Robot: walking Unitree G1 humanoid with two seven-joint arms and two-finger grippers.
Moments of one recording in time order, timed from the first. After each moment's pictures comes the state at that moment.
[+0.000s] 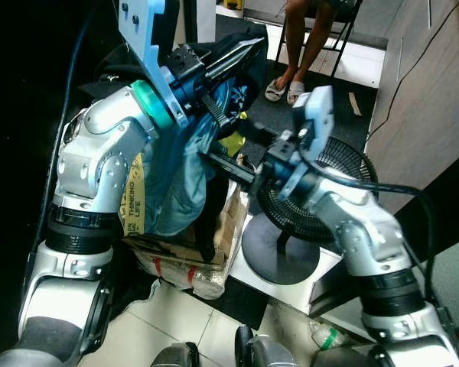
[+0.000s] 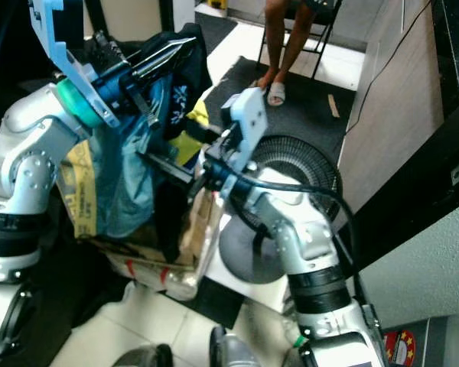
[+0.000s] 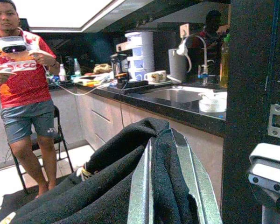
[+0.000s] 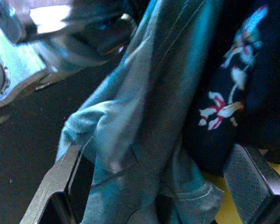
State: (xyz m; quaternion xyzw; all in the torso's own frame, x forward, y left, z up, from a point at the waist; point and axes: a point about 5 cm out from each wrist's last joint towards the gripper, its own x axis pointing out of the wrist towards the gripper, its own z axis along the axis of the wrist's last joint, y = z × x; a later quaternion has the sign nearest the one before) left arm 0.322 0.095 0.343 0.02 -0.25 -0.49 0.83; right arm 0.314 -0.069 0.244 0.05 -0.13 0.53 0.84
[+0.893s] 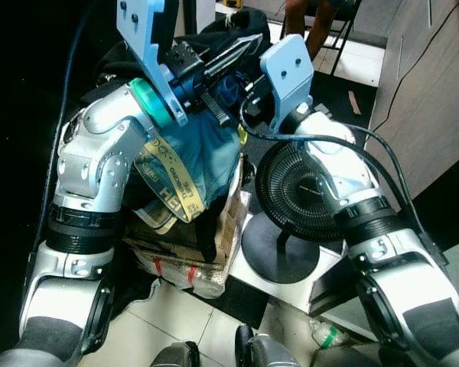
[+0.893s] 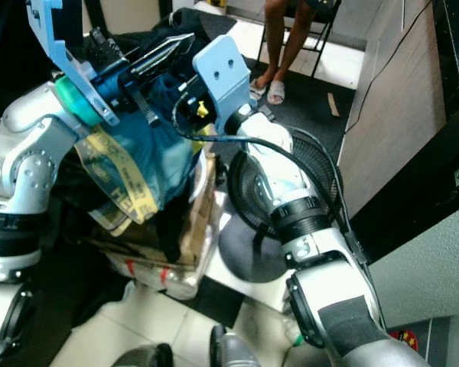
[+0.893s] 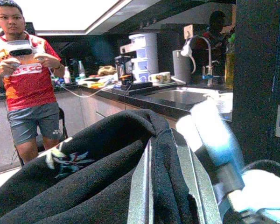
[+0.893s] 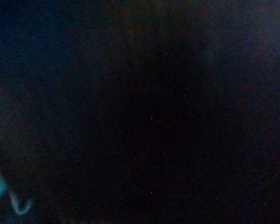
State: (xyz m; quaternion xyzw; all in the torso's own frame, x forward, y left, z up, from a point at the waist) left arm 0.322 0.095 0.344 0.02 -0.26 -0.48 0.84; right arm 0.377 -0.068 0.308 -0.17 -0.30 0.29 0.89
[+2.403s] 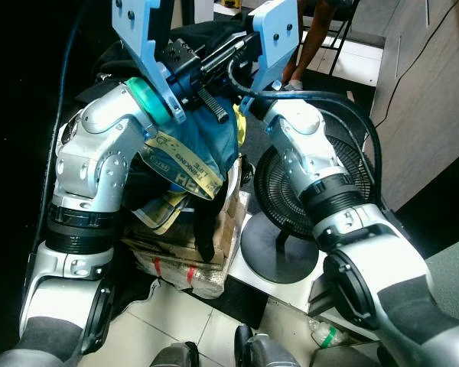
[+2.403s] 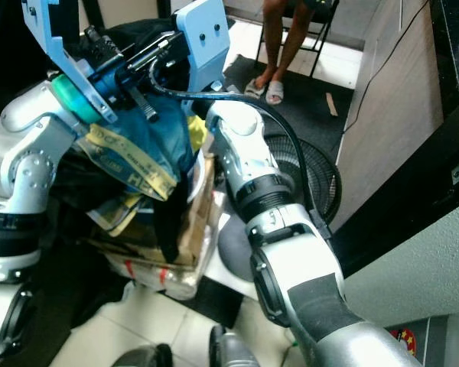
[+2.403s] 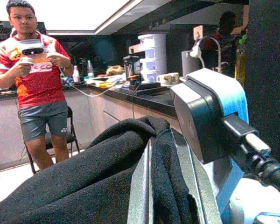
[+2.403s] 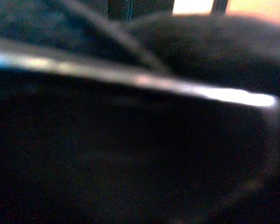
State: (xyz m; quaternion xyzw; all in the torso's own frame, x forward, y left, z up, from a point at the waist) left arm 0.324 0.098 0.345 0.01 -0.26 -0.46 0.85; right arm 0.383 -0.034 0.317 -0.02 -0.28 0.36 0.89
